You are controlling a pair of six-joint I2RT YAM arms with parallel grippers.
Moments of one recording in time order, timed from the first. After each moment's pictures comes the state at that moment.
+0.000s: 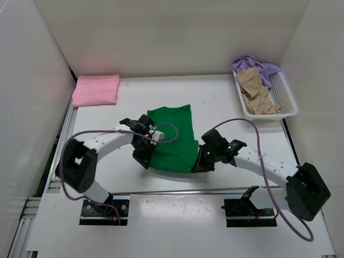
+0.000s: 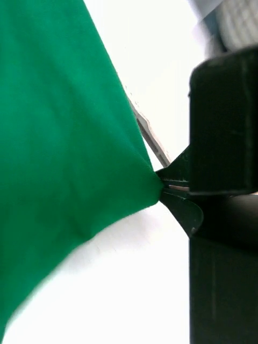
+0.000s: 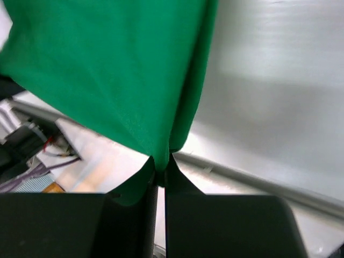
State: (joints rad) left arm -0.58 1.61 1.00 -0.92 0.33 -0.01; right arm 0.77 1.25 0.68 -0.52 -0.28 0.97
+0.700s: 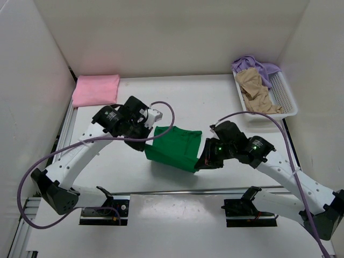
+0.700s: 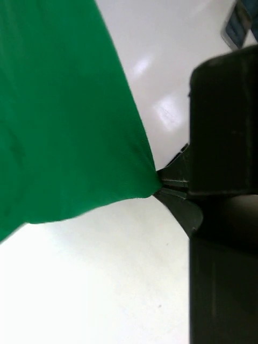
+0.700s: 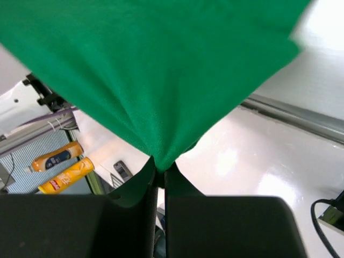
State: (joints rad) left arm -0.66 1.31 1.38 -1.29 0.13 -0.01; right arm 0.84 0.97 0.97 -0.90 -0.32 0.95
